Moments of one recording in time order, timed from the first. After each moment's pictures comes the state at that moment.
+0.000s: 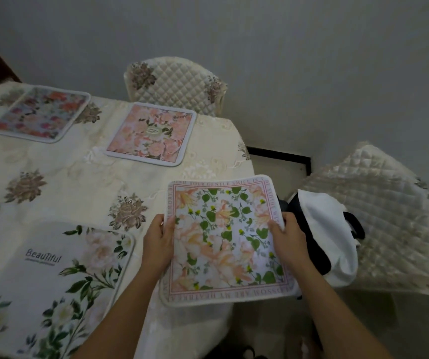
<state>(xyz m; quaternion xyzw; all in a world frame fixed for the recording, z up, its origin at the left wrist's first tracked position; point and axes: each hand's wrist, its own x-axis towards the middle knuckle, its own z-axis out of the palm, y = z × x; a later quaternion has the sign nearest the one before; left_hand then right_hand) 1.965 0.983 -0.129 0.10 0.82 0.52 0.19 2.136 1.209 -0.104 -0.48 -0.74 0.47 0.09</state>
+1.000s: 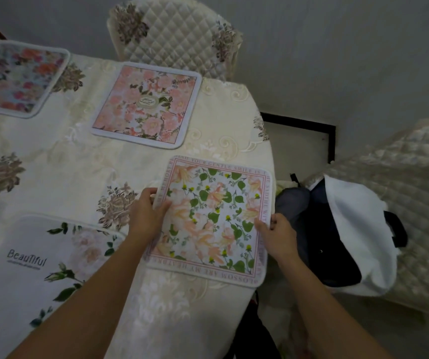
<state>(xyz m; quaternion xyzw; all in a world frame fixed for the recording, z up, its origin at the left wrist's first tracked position) 1.859 1.014 -0.196 0.08 0.90 0.37 0.21 2.068 1.229 -0.203 -0.53 -0.70 0.48 -0.03</state>
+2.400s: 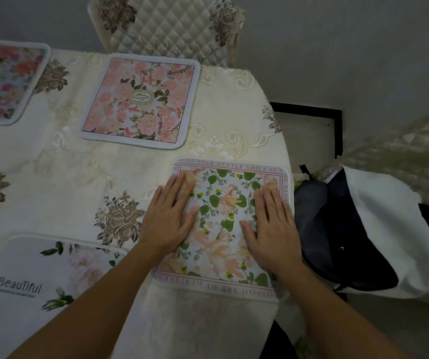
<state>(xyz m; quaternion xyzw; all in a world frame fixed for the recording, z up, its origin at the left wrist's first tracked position) 1.841 1.020 -0.241 0.46 0.88 0.09 0.10 2.037 1.200 -0.245 -0.29 -0.95 0.11 -0.03</state>
